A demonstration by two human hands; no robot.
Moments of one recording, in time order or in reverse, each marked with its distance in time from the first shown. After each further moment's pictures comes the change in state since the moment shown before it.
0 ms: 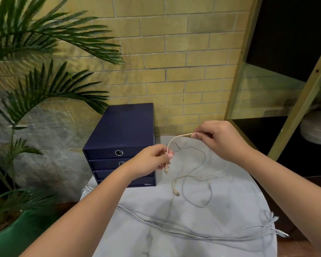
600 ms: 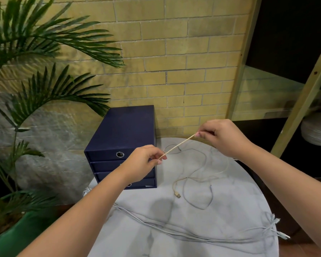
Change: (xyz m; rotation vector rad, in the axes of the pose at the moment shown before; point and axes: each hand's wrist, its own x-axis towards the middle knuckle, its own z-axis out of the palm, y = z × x) left_hand -0.006 -0.017 -0.015 0.435 0.153 0.251; right_hand 0.006 0.009 -0.007 0.026 -0.098 0.114
